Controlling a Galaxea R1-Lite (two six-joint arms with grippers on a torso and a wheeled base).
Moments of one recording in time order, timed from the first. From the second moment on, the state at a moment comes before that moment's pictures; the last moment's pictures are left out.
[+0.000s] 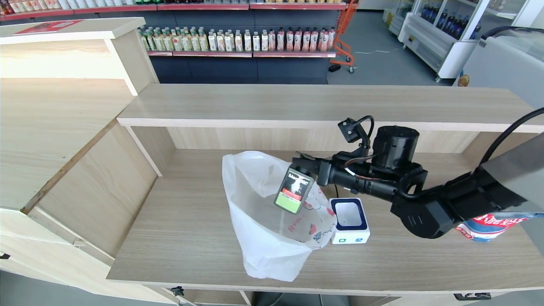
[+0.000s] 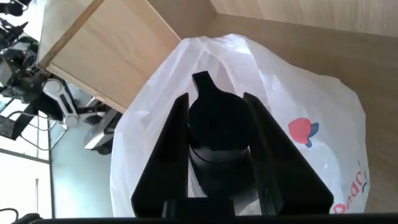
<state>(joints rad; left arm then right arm) 0.00 0.00 0.00 0.00 0.01 0.00 0.47 2.04 -1.02 -1.00 0.46 0.27</state>
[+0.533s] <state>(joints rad) 0.00 0.00 0.00 0.00 0.01 0.00 0.50 2.24 -1.08 -1.03 0.44 0.08</state>
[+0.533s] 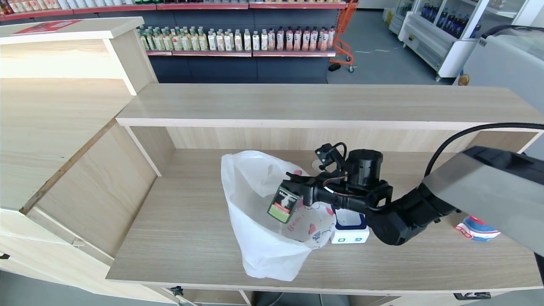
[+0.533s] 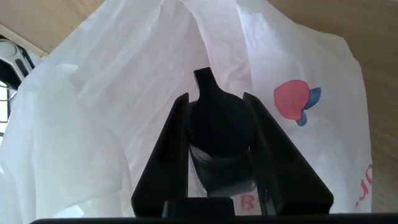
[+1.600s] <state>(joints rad) 0.00 0.00 0.00 0.00 0.01 0.00 0.52 2.26 -1.11 -1.03 0.45 0.30</state>
